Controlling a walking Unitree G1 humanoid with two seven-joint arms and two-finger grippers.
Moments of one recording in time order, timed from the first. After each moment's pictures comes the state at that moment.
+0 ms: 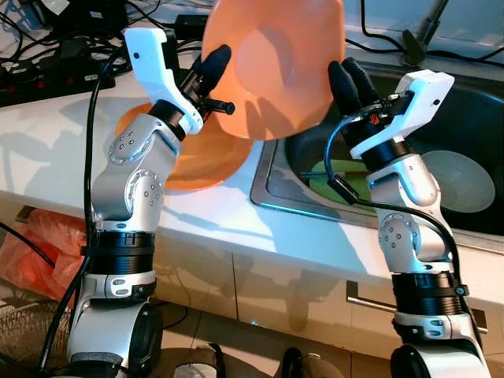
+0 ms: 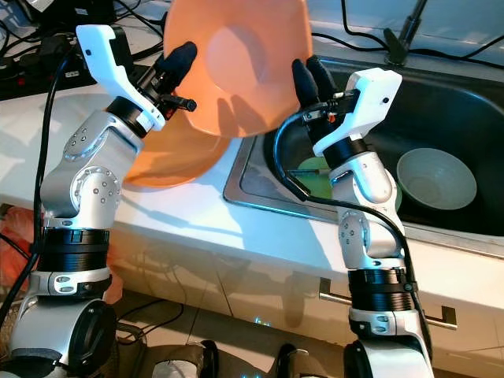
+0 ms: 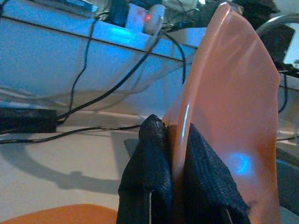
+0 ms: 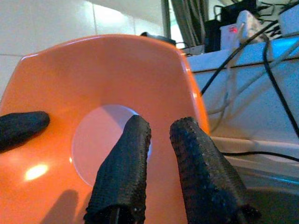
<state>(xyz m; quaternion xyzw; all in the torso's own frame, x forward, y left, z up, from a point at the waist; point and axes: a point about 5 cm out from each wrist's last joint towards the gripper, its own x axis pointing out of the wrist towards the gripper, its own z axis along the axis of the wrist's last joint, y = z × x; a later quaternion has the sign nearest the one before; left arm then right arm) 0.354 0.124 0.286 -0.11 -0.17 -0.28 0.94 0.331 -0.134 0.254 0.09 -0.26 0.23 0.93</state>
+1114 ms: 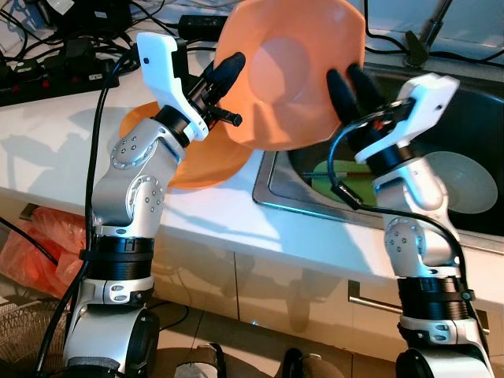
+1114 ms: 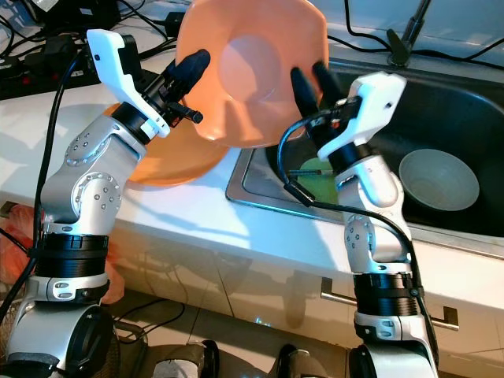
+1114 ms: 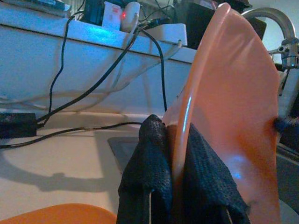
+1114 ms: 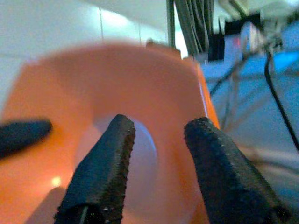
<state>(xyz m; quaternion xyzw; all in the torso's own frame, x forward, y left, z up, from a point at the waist) 0.348 0.118 0.283 -0.10 -0.17 -0.32 0.93 0.323 -0.140 0.263 0.07 -0.28 0.23 0.93</state>
